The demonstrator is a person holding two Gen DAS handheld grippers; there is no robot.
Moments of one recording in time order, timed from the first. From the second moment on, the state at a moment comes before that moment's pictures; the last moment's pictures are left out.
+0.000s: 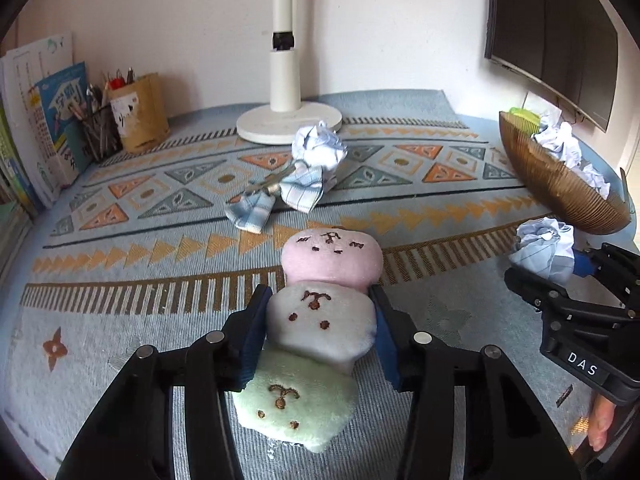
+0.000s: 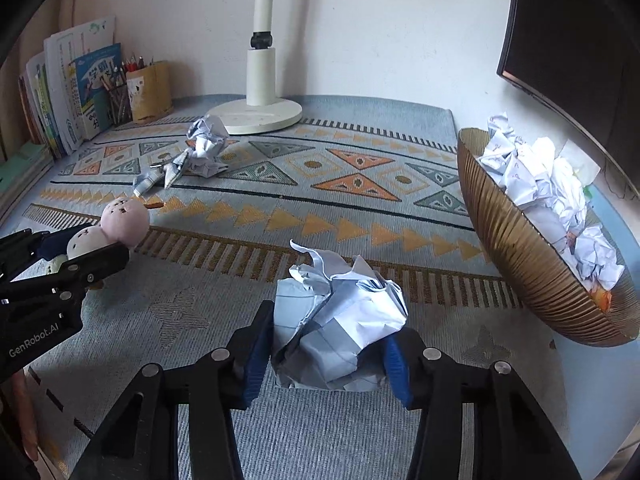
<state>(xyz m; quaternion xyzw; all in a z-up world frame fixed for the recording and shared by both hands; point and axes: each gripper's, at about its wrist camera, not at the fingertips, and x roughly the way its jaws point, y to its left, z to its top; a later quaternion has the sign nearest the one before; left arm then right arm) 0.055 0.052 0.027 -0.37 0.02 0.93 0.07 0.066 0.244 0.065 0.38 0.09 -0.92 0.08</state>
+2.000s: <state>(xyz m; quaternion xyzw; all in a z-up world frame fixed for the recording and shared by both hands) 0.023 -0.057 0.041 -0.30 -0.15 0.94 0.04 0.012 0.245 0.054 0.36 0.00 -0.93 0.09</state>
